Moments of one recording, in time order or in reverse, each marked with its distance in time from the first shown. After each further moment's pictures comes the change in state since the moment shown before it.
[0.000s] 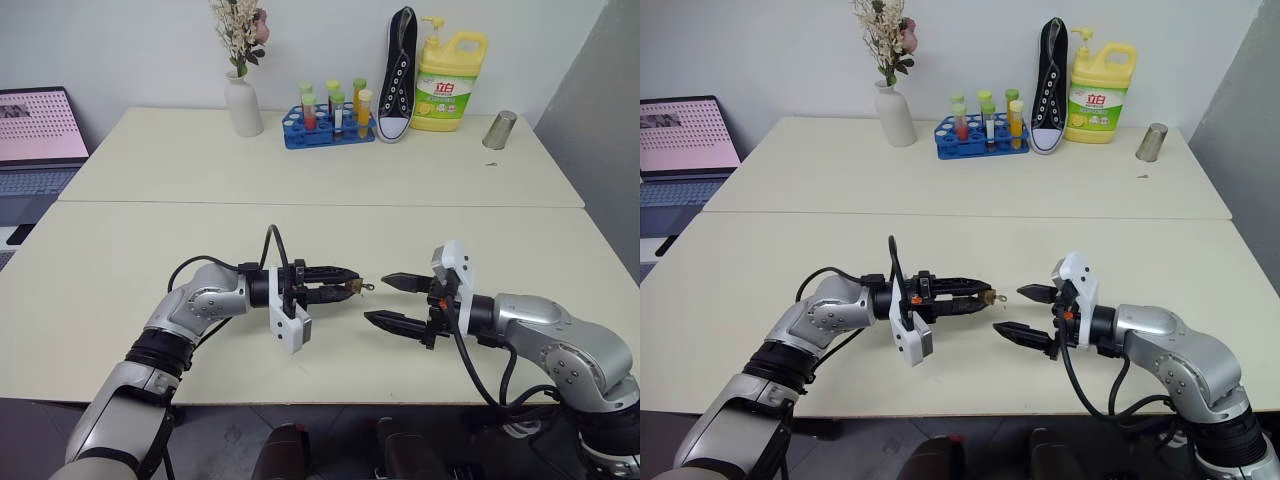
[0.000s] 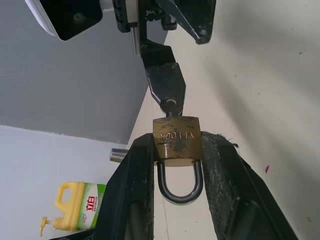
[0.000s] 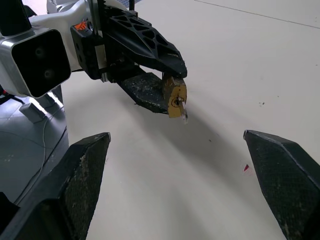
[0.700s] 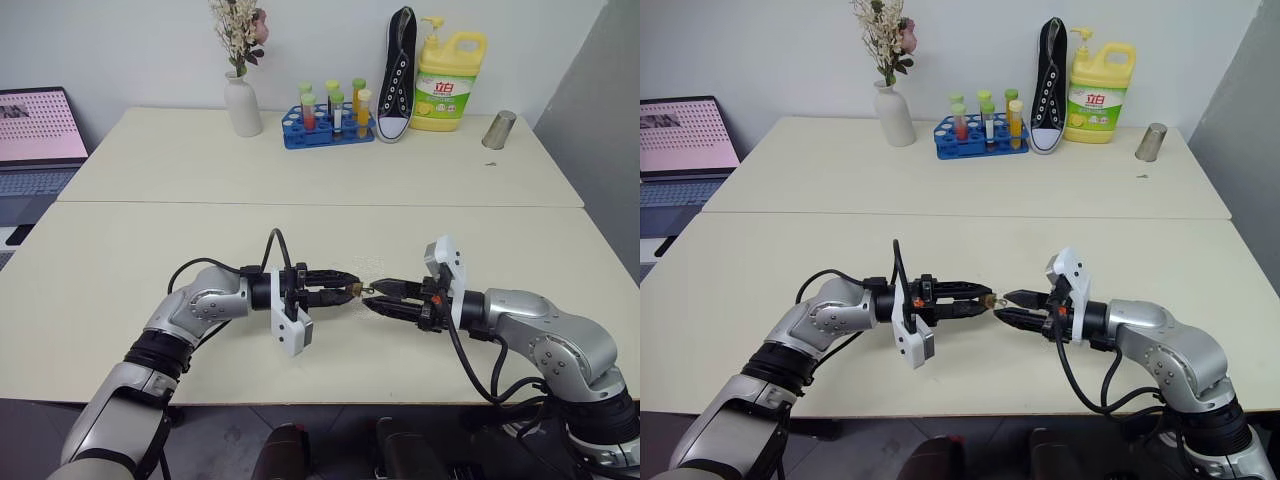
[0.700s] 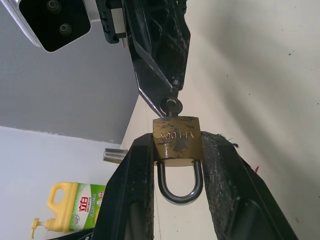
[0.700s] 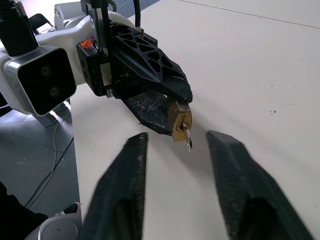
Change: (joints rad) left arm 0.004 0.015 -0.029 -0.004 0.011 0.014 0.022; right arm -0.036 0.041 0.017 0.045 -0.008 0.000 0.032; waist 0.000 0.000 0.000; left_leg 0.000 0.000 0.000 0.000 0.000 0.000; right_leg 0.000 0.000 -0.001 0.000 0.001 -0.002
